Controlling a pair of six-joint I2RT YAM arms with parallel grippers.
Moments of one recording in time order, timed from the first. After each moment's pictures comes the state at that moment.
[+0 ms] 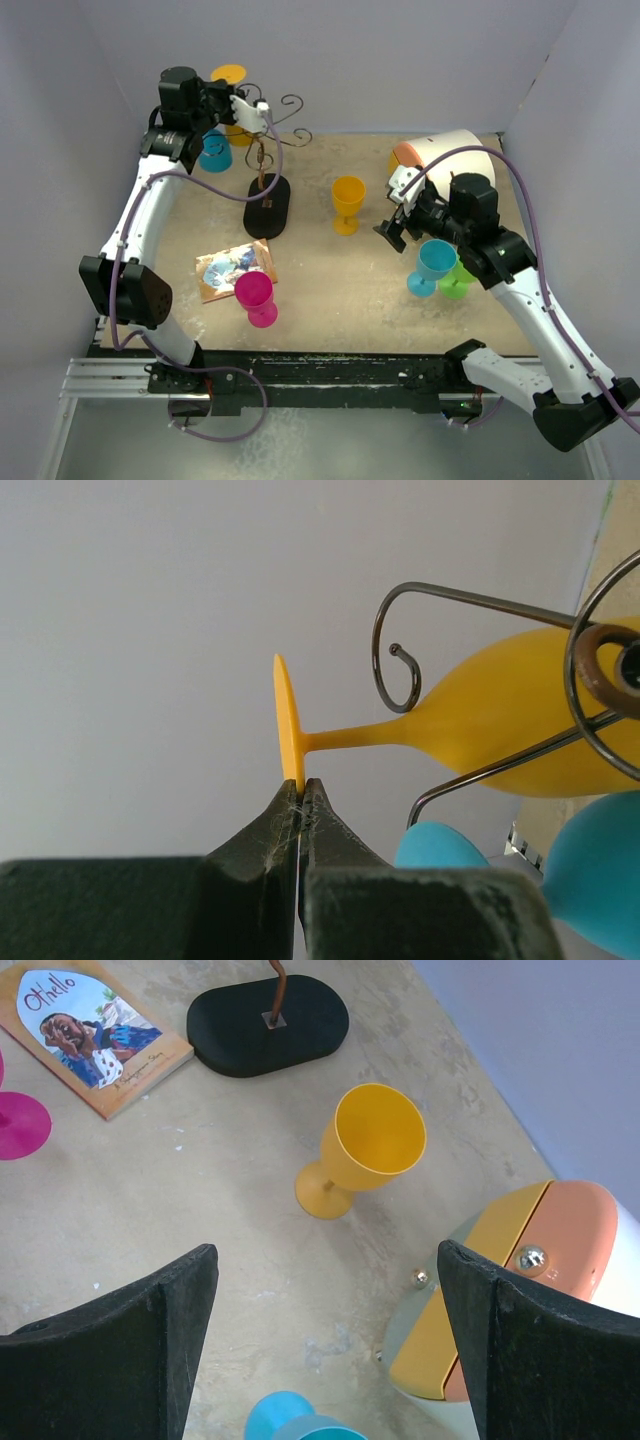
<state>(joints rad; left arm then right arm) -0.16 1.67 1.79 -0.33 0.22 1.49 0.44 0.99 1.14 -0.53 -0.37 -0.50</state>
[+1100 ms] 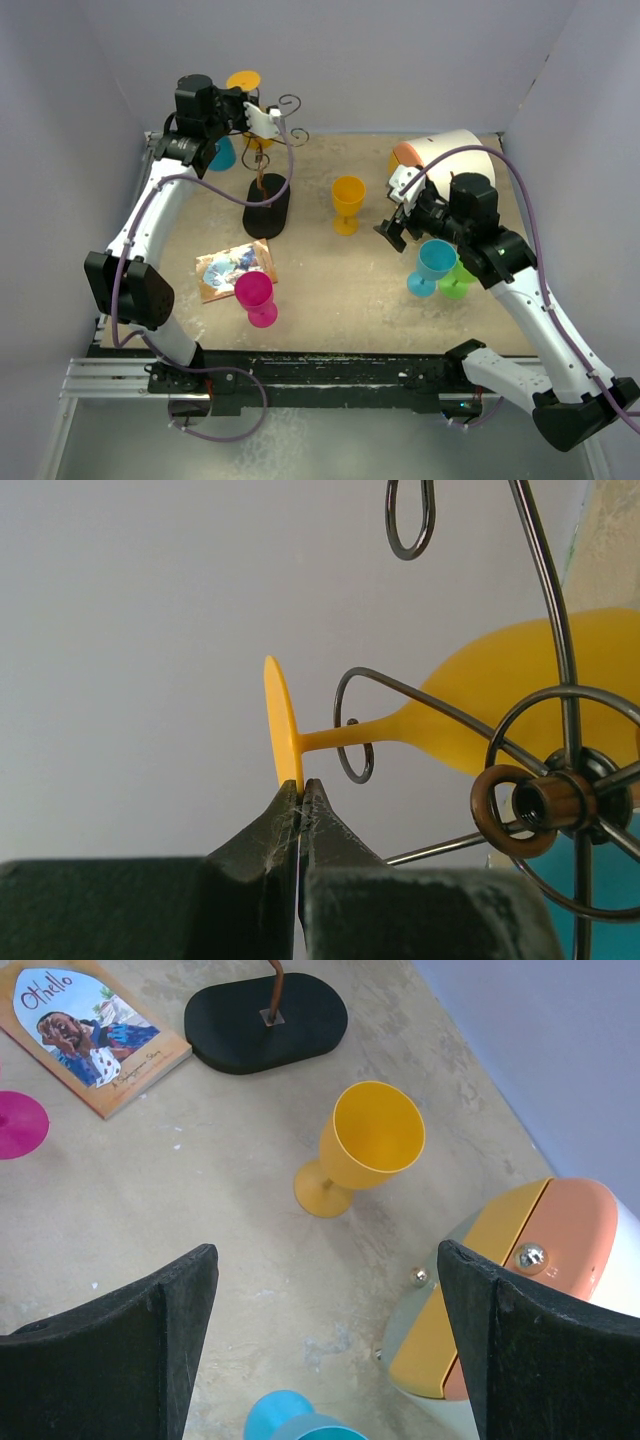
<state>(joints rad) -0.22 1.67 1.73 -0.27 0.21 1.44 0.43 0.99 1.14 -0.53 -0.37 -0.50</state>
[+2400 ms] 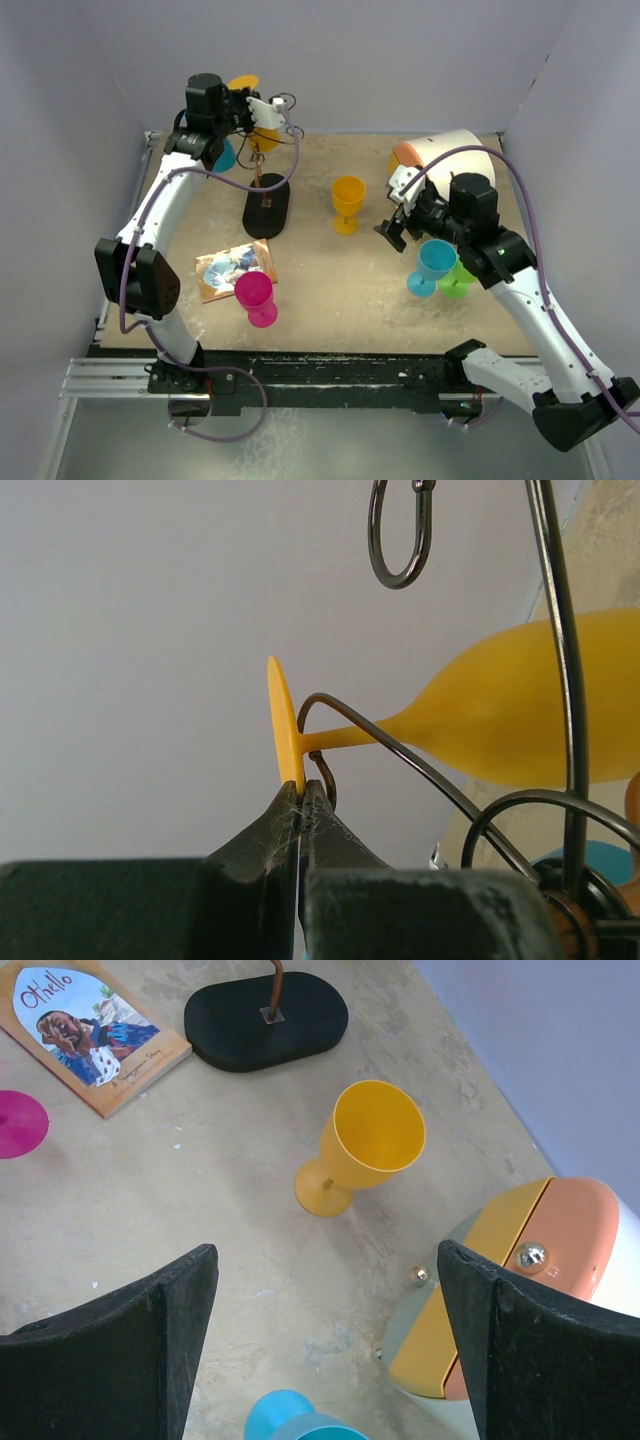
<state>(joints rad) -0.23 1.75 1.76 -0.25 0.12 1.31 0.43 0.99 1.14 -0.53 -0.37 -0.50</state>
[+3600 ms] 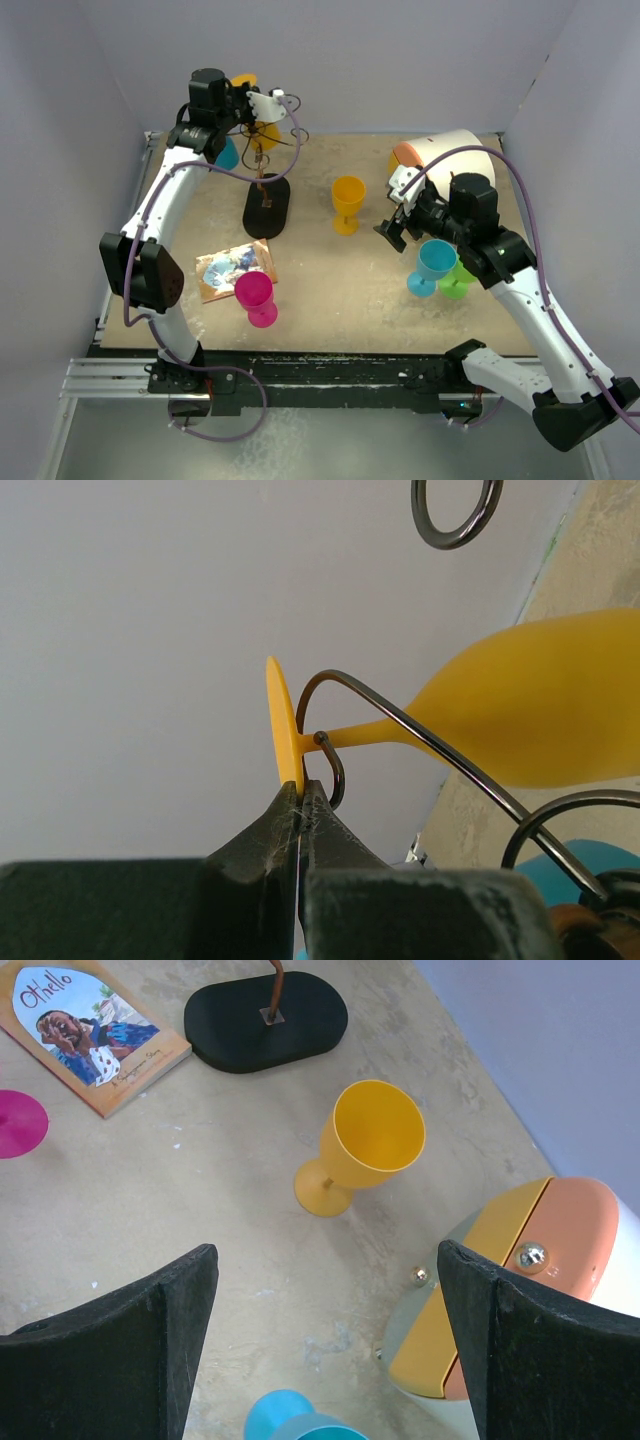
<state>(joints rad) -0.23 1.80 1.84 -0.30 0.08 1.25 0.43 0.99 1.14 -0.53 -0.37 -0.50</state>
